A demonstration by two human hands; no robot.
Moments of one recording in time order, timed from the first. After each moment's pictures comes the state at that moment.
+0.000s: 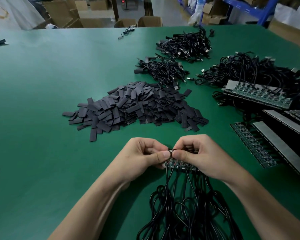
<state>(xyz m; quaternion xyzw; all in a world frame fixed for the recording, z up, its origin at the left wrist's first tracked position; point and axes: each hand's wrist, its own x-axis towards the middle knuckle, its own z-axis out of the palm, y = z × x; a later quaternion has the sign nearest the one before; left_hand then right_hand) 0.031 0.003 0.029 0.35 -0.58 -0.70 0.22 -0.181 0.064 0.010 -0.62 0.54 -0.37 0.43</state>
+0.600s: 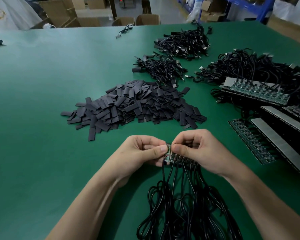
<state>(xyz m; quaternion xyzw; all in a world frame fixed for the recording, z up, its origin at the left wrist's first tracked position) 0.031 0.003 0.031 0.32 -0.53 -0.75 0.22 -0.181 0.063 0.015 -0.60 0.51 -0.41 0.46</state>
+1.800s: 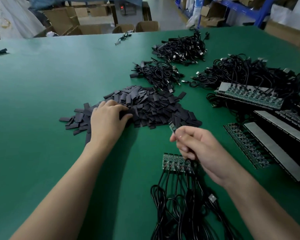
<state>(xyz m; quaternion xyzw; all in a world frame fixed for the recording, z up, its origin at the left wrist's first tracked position) 0.035 -0.105 0.017 0.53 -0.81 0.01 0.26 -0.178 0.069 0.032 -0.46 0.51 -0.50 0.52</state>
